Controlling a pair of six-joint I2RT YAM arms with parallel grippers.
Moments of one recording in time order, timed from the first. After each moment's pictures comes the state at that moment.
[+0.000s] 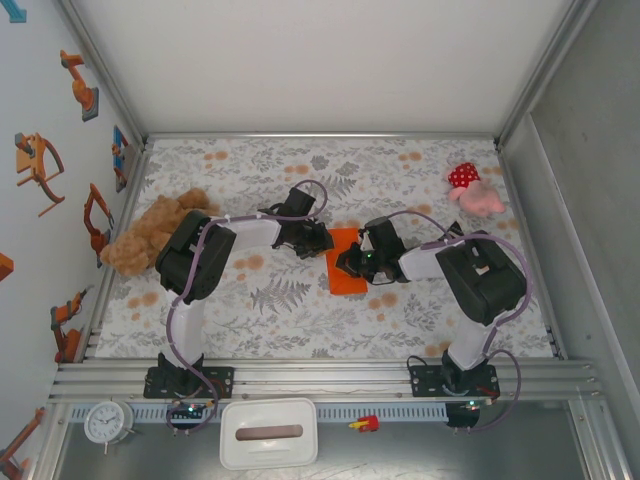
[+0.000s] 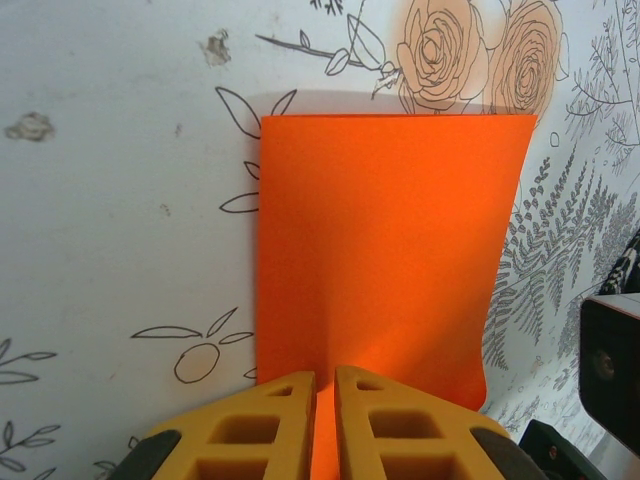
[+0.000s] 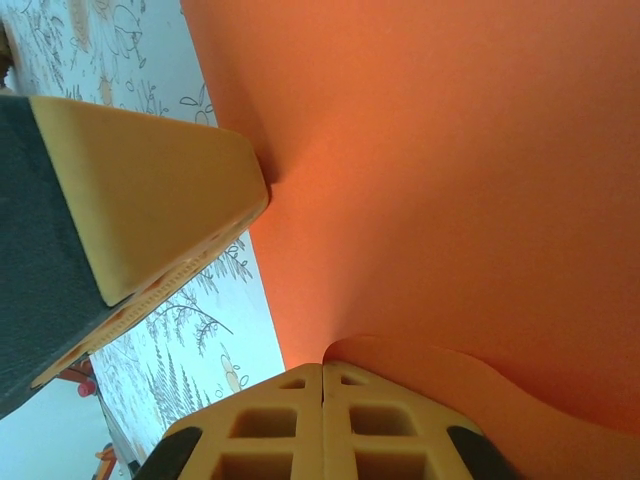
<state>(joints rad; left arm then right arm) -0.68 2.05 1.25 -0.23 0.43 -0.88 0.54 1.78 0.71 0.23 -0.53 1.00</state>
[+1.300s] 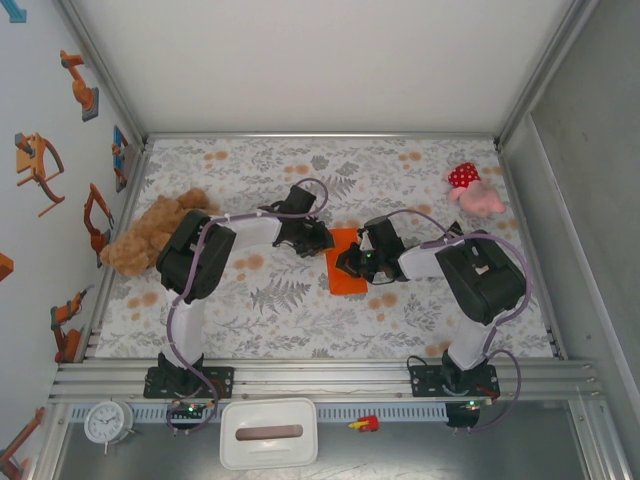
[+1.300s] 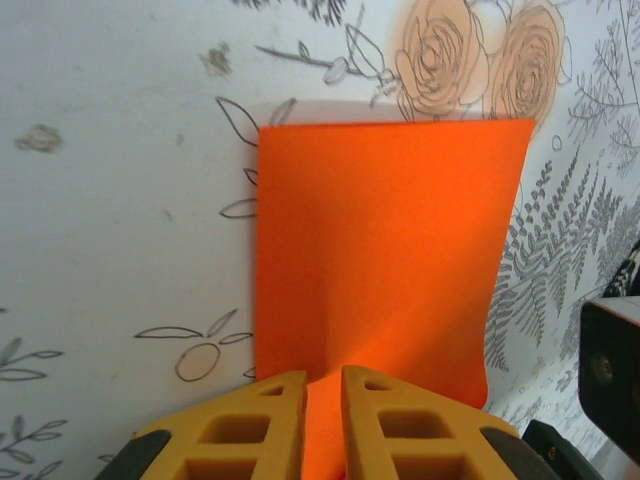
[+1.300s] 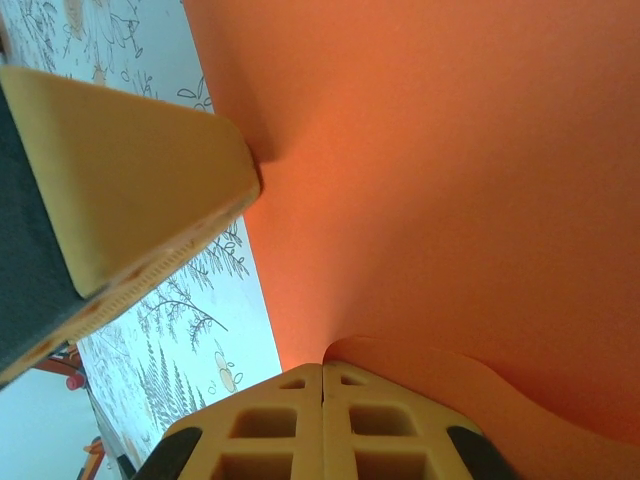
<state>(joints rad) -0.67 2.06 1.29 -0.28 0.42 -0.87 0.54 1.79 0.72 0.20 -0.54 0.96</state>
